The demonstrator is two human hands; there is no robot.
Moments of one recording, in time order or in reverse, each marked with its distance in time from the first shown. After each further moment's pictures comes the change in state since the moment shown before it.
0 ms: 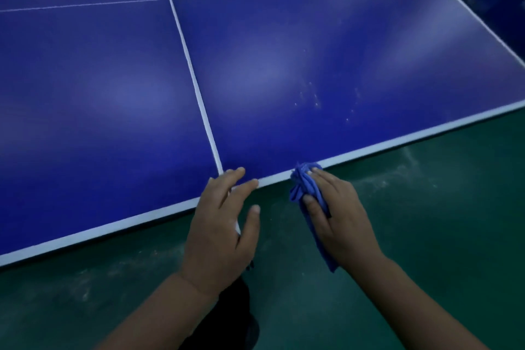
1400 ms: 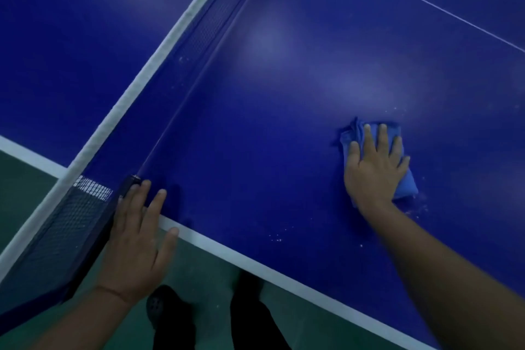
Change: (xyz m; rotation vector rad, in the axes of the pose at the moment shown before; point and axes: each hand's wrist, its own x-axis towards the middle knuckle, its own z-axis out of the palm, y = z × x) left_hand 0.057 -0.061 0.216 0.459 0.195 -0.811; right_hand 0.388 0.266 0.105 -0.365 -0.275 -0.051
